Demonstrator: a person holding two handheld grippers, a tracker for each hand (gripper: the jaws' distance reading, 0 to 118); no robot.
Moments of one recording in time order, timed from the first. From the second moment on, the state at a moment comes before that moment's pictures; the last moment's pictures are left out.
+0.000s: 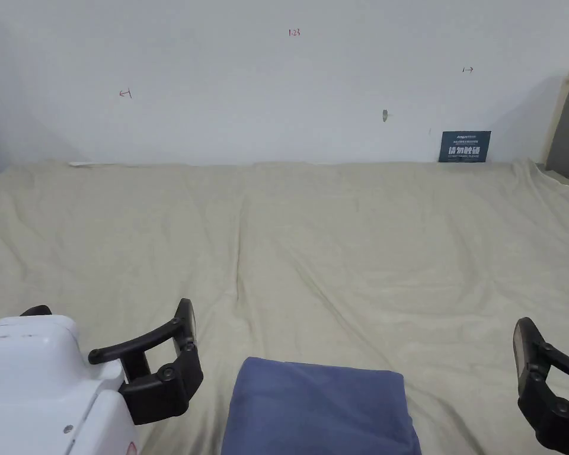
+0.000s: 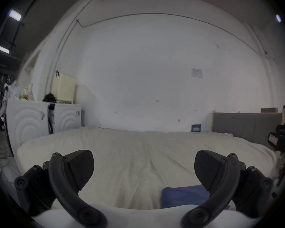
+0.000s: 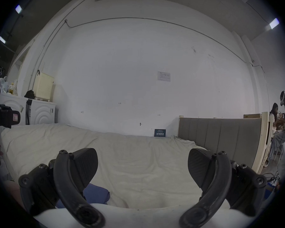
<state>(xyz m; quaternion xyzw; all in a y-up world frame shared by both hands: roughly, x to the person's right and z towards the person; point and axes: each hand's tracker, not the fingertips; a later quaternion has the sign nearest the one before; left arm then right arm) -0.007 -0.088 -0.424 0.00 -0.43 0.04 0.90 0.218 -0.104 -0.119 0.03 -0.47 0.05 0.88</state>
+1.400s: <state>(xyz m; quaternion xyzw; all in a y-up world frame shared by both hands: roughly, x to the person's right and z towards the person) 0.053 -0.173 -0.605 -0.53 -0.60 0.11 0.58 0.319 -0.193 -0.284 -0.47 -0.14 -0.22 0.84</state>
